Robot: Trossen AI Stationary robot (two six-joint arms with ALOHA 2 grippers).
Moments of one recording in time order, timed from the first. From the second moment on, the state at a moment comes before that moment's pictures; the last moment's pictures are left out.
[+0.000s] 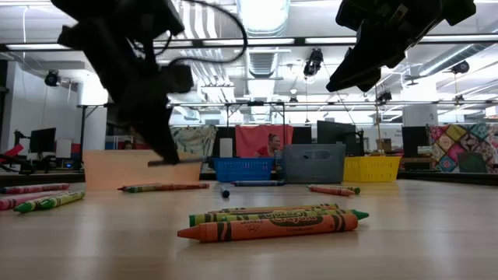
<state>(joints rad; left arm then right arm) -0.17 1.51 0.77 -0.29 -0.30 -0.59 0.16 1.22 0.71 -0.14 0.08 0.23</state>
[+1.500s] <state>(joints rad) 0.72 1.36 0.77 -0.49 -0.28 -0.35 -0.11 1.10 0.76 -0.16 0.20 0.05</state>
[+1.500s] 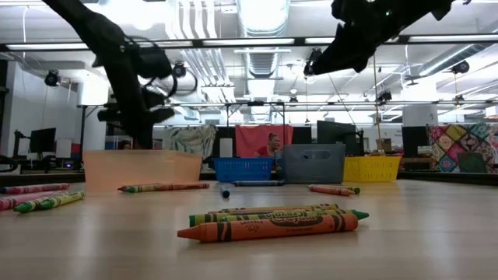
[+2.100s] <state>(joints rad) 0.72 1.46 0.77 -0.48 -0.30 -0.35 -0.16 1.11 0.76 -0.18 0.20 0.14</state>
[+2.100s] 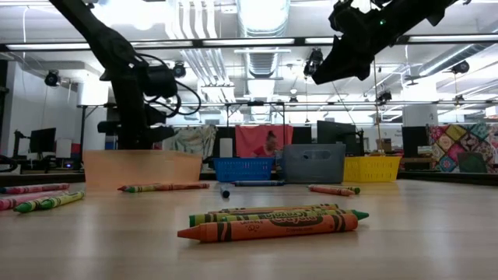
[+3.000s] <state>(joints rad) 0.05 1.01 0.77 -0.51 -0.21 -0.64 -0.08 1.11 0.76 -0.19 0.12 0.27</state>
